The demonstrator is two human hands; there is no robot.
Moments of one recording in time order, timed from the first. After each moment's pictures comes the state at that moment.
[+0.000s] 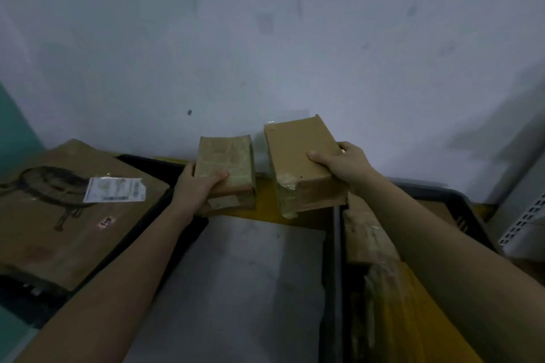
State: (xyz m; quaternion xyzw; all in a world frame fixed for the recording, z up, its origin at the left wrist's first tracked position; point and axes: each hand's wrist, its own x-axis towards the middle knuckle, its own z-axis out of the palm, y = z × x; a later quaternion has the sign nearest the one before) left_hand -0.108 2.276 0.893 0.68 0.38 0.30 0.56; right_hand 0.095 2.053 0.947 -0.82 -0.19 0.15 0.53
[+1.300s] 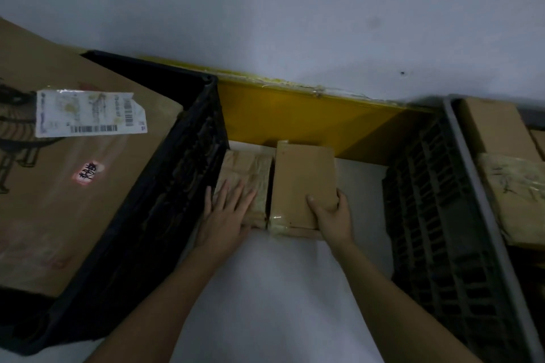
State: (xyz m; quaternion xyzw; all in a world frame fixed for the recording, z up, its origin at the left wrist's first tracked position) left_hand -0.156 2.371 0.589 0.98 0.18 0.00 0.03; right_hand -0.011 2.178 0.622 -0.82 -0.01 0.22 0.53
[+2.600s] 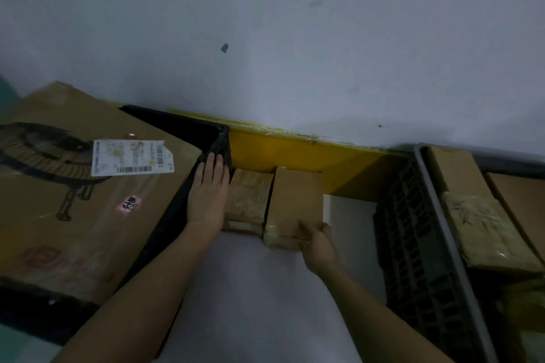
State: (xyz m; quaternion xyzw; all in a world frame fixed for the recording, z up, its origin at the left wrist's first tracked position) left_hand -0.128 2.412 0.726 0.93 0.30 -0.03 -0.23; right_hand -0.021 2.191 0.648 -0.90 -0.18 0.26 0.30
